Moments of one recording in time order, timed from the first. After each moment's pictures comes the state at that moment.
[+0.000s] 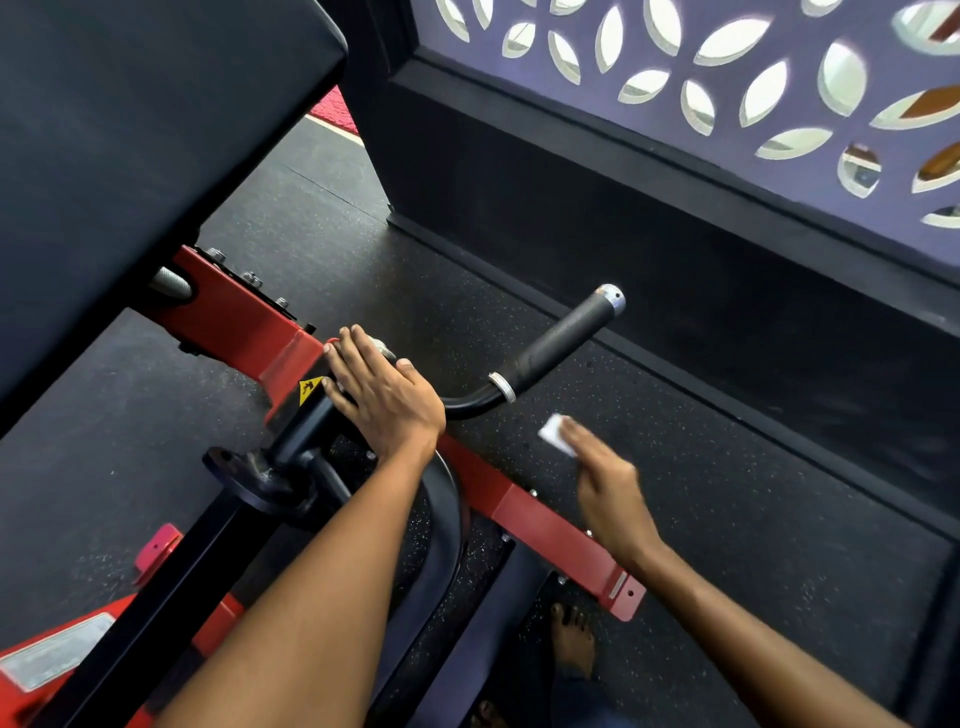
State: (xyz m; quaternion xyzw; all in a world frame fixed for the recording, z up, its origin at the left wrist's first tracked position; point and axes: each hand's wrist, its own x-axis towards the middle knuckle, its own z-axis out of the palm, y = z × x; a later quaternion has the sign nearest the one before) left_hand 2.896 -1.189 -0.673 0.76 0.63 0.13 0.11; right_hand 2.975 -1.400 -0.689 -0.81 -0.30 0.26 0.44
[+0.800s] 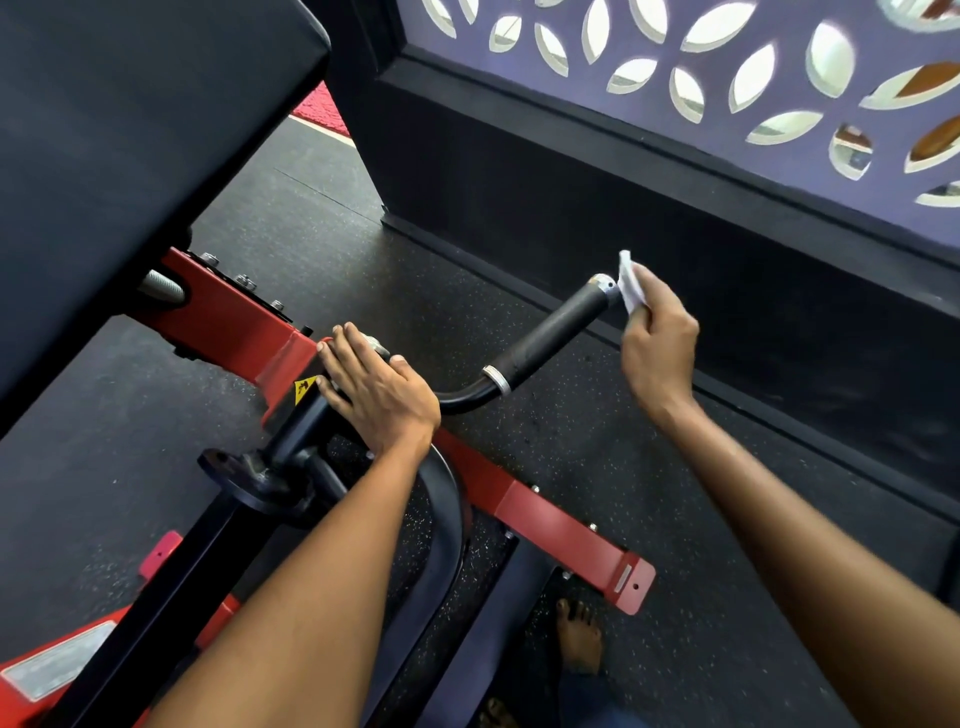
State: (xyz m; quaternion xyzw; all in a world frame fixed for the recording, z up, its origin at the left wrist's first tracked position) left_hand 2.896 -1.188 -0.673 0.76 0.63 0.14 0.12; right_hand 3.072 -1.341 -0.639 -0.85 -0.16 0.10 0.49
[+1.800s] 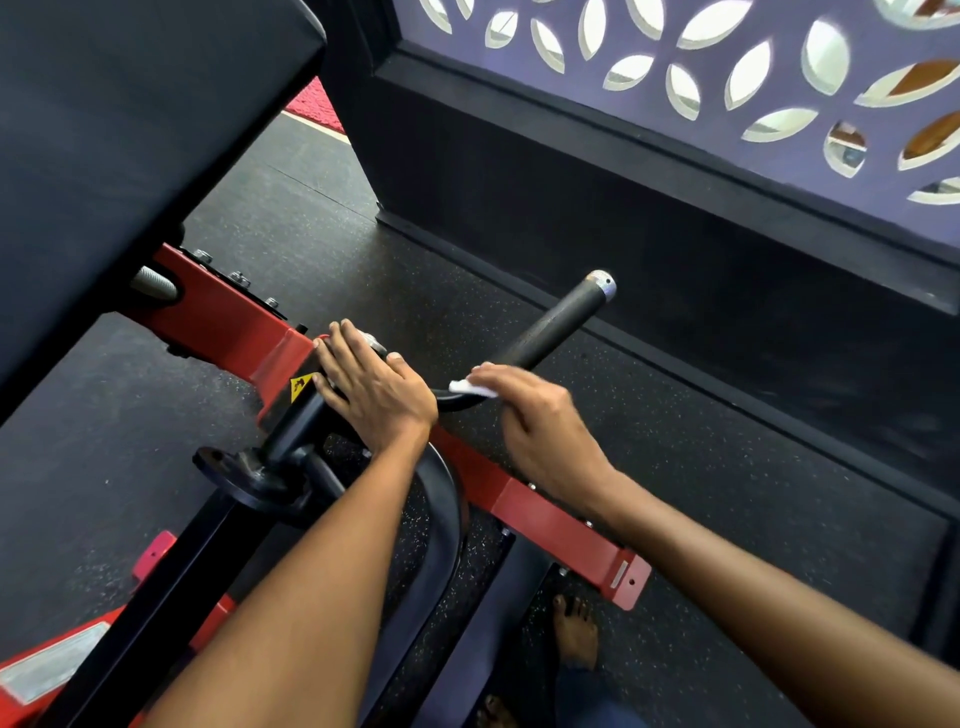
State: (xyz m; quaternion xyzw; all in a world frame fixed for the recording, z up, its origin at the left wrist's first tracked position) left_hand 2.895 -1.189 -0.673 0.76 0.63 0.14 0.12; right_hand 2.971 -1.331 -0.628 -0.75 -0.44 0.18 0.45
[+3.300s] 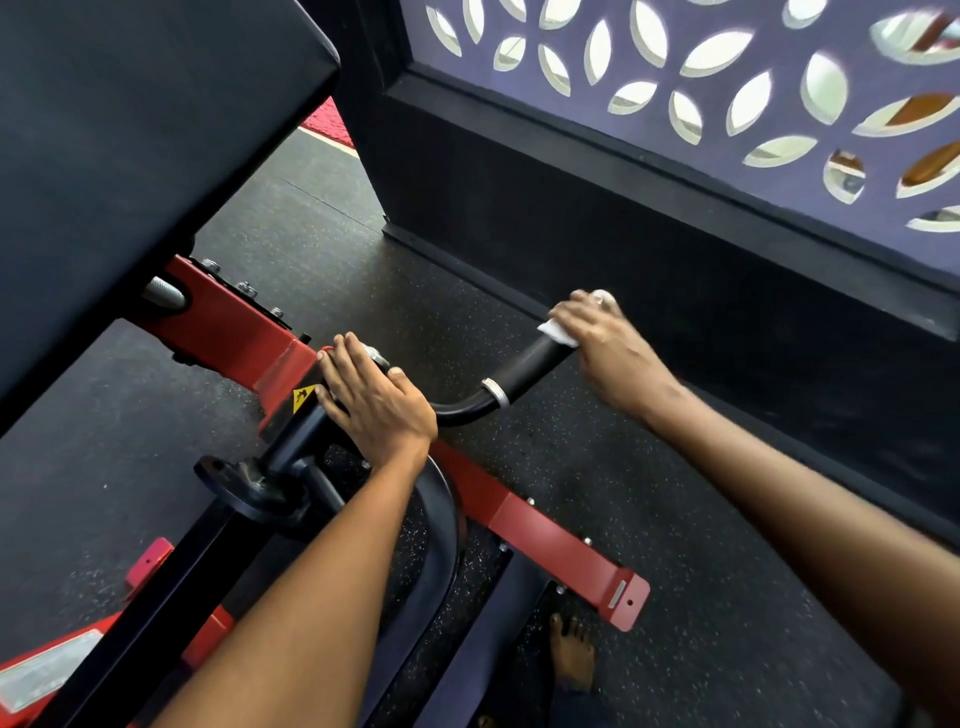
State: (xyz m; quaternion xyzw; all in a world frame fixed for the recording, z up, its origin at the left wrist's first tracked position) left_hand 2.893 -1.188 -0.677 0.76 0.62 0.16 0.12; right_hand 3.089 -1.323 -0.657 -0.82 -0.52 0.13 0.18
